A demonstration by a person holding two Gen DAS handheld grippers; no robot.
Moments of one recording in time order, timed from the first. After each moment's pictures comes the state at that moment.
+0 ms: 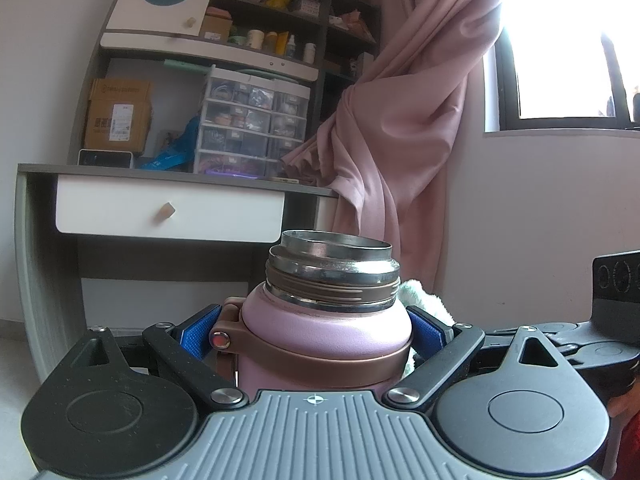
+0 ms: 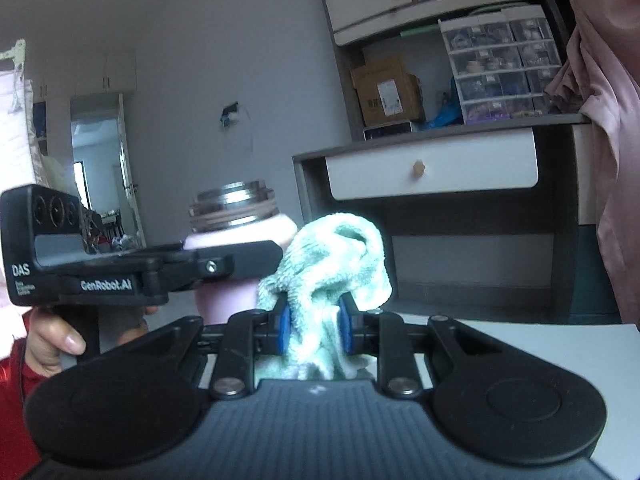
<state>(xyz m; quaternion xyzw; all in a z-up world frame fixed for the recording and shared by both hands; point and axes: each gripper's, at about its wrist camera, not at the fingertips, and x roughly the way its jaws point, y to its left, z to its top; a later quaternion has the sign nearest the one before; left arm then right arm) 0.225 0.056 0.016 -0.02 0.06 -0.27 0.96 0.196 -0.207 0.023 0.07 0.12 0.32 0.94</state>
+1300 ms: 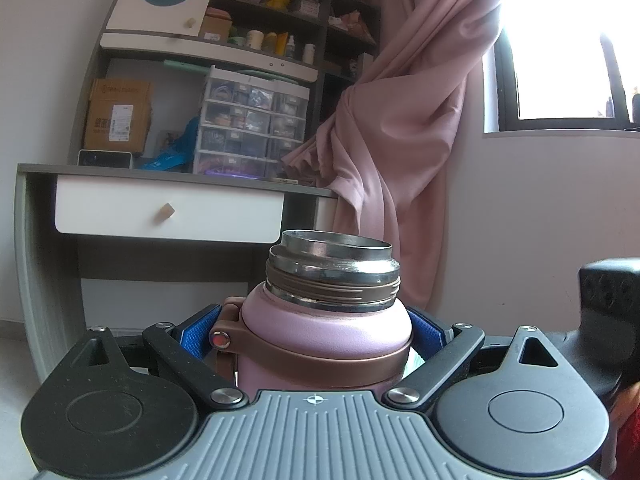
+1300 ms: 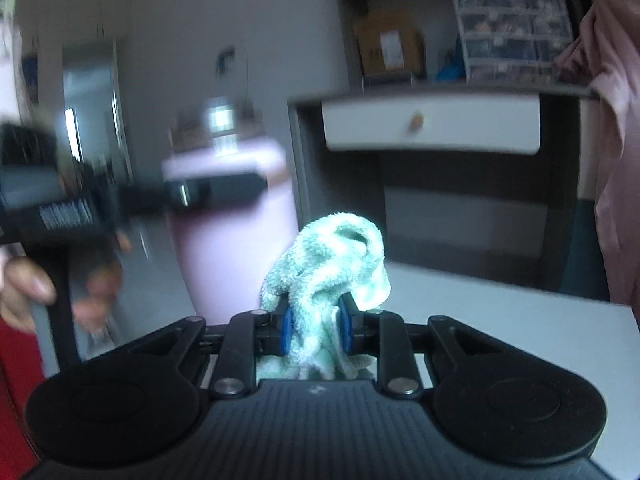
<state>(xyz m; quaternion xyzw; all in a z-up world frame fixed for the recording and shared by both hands) 0.226 0.057 0.018 -0.02 0.06 -0.27 0.96 0.191 -0.201 0.013 0.03 0.16 0.32 0.93</state>
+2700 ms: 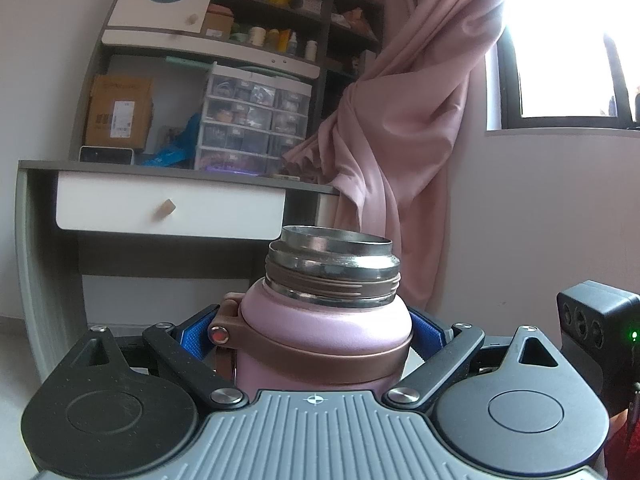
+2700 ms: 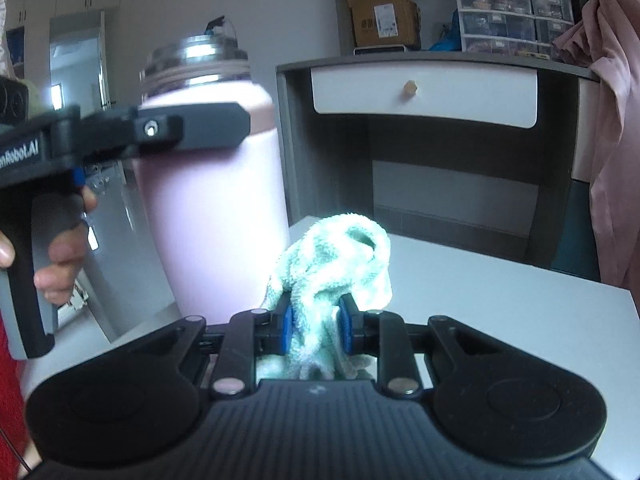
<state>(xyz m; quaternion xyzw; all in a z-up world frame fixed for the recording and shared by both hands) 0.225 0.056 0.016 -0.02 0.06 -0.27 0.96 0.206 -0.188 -0.010 -0.02 0.22 0.30 0.93</state>
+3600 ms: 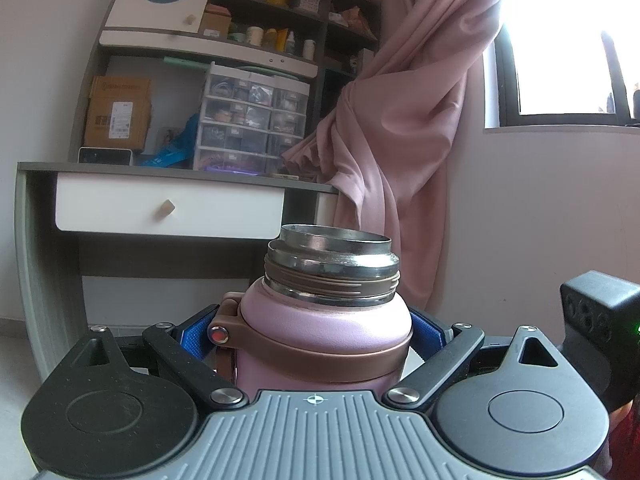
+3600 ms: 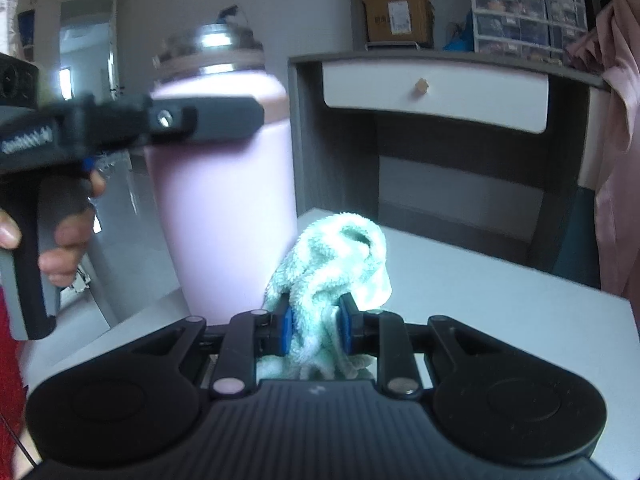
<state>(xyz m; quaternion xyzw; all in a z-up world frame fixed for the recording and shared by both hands) 0.217 0.054 0.015 -0.01 0.06 -0.27 0.96 0.204 -0.186 -0.002 -0.03 0.22 0.31 0.92</state>
